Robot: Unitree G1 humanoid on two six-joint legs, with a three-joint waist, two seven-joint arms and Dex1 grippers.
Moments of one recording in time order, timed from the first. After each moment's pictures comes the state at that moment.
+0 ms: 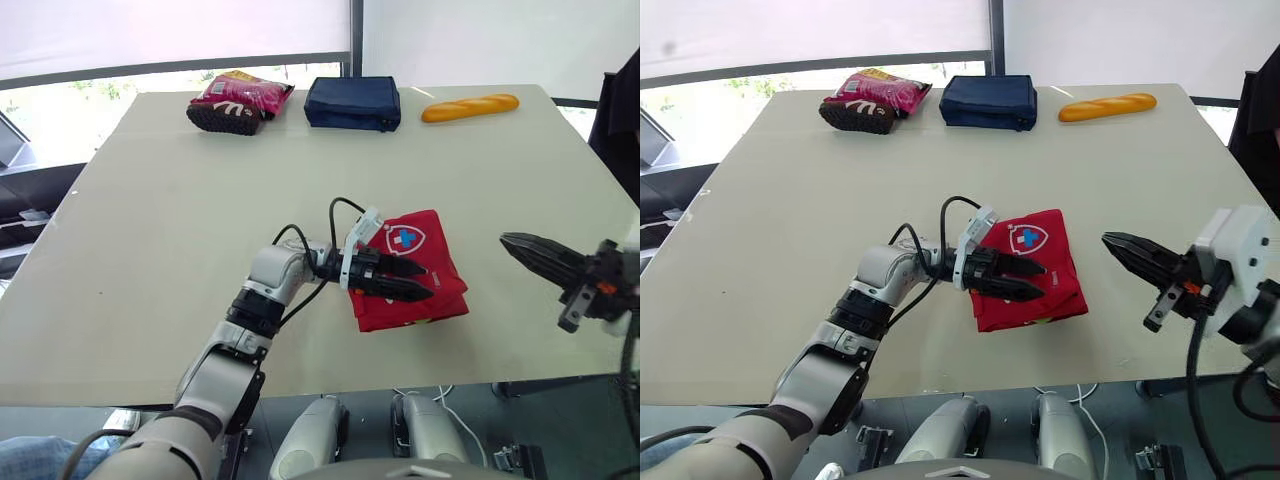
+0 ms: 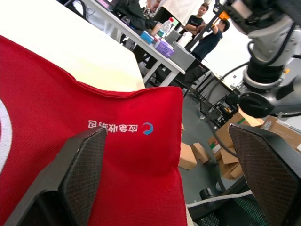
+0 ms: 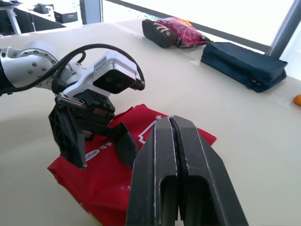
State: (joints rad) left arm -0.72 0.25 -0.27 0.30 -0.52 0.80 -1.33; right arm 0.05 -0.82 -0.44 -0.79 0.86 0.65 0.60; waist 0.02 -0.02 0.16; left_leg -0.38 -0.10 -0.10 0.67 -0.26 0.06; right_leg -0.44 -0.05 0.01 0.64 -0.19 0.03
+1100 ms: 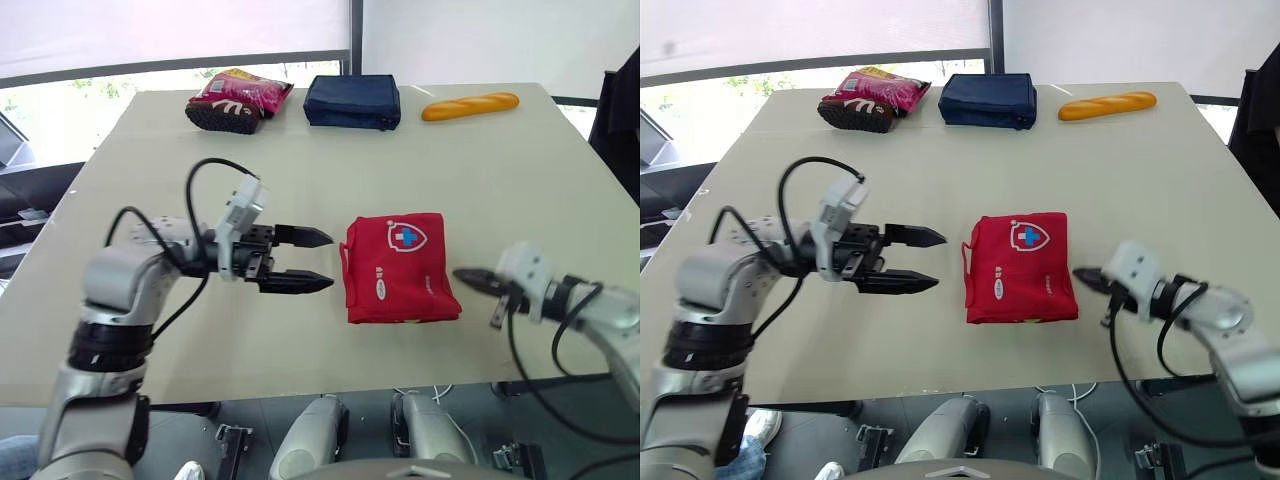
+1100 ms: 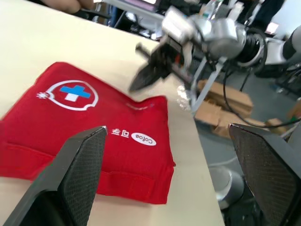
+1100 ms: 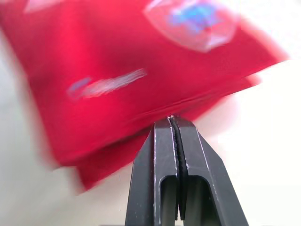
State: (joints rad) left arm -0.49 0.79 0.08 -0.23 -0.69 0.80 -1.35; right arm -0.14 -0.80 -0.08 -0.34 0.38 0.34 0.84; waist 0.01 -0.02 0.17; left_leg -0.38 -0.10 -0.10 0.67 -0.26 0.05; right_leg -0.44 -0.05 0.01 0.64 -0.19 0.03
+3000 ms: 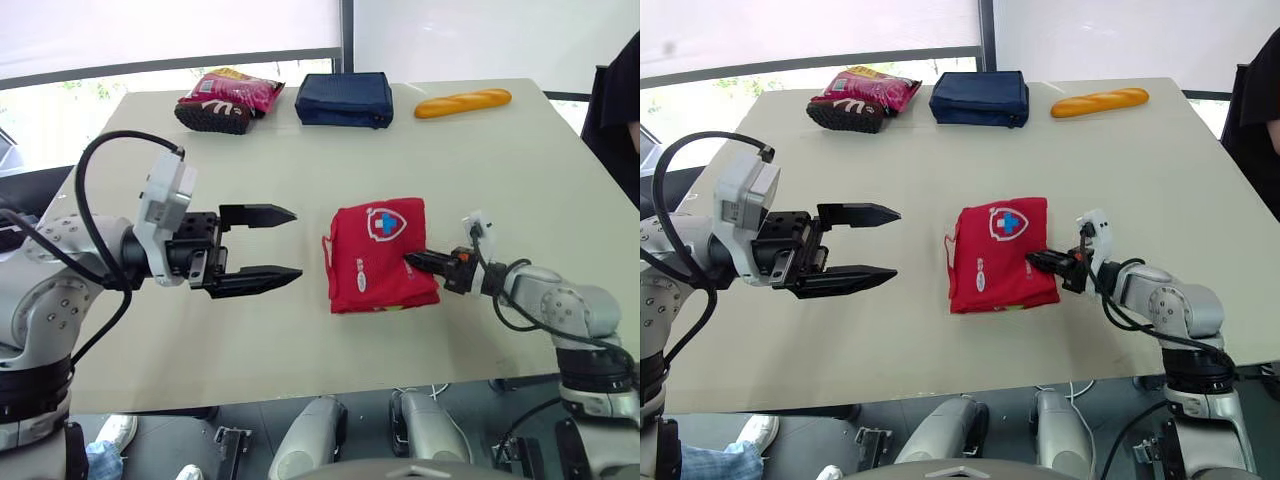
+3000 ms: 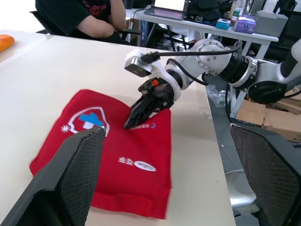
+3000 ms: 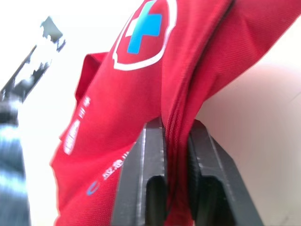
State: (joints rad) left arm -0.33 0.96 0.31 -0.42 -0.93 0.78 -1.18; right arm -0.42 -0.35 -0.17 -0.07 0.71 1.00 0.58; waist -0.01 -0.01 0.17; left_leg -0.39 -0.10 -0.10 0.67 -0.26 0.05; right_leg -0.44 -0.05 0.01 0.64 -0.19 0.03
